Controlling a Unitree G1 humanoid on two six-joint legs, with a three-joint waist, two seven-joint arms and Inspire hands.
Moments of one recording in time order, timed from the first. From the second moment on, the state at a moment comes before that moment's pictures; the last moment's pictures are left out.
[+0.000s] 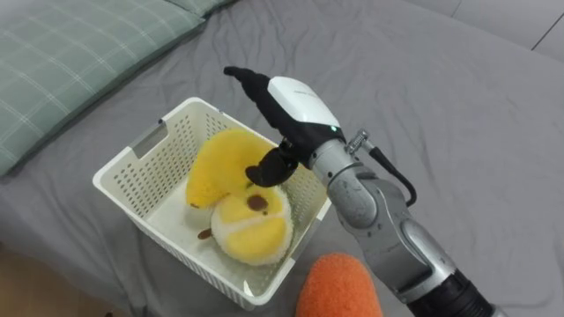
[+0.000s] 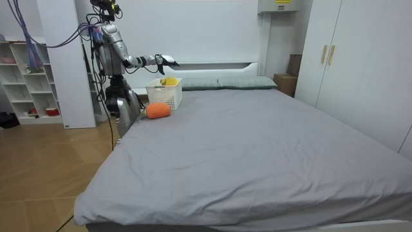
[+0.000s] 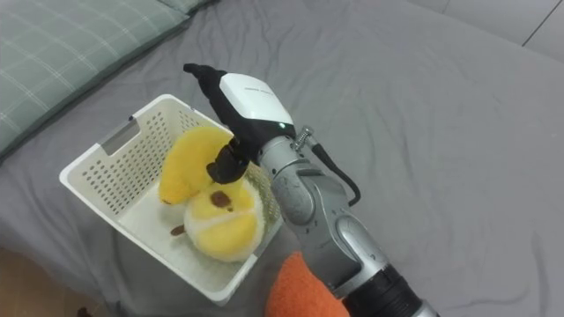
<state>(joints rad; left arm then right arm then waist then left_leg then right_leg) 0.06 0.20 0.05 0.98 0.25 0.12 0.23 -0.36 -0.19 0.53 0.04 -0.61 0.17 0.07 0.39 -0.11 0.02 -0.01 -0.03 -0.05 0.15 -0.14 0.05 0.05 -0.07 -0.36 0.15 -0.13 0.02</state>
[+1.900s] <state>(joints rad) 0.16 0.16 0.14 1.01 0.16 0.12 0.24 -0.15 -0.31 0.09 0.07 -0.30 0.12 -0.08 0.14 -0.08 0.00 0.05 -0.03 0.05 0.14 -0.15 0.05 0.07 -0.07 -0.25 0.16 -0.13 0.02</state>
